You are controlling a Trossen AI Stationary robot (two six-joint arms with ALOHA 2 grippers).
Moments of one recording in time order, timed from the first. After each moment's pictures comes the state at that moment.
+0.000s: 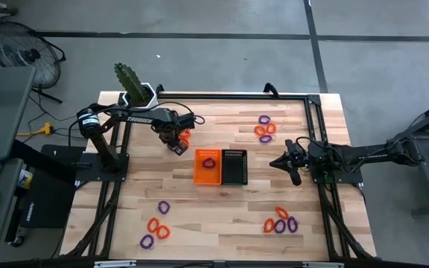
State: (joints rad) left arm 0.41 1.73 0.96 -0.83 -0.08 -0.41; right arm -0.01 0.35 0.01 0.04 -0.06 0.36
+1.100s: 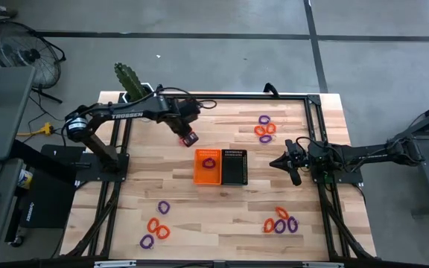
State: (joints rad) left arm 0.36 1.58 1.25 -0.89 -0.01 -0.27; right arm -0.01 0.35 0.01 0.04 -0.06 0.36
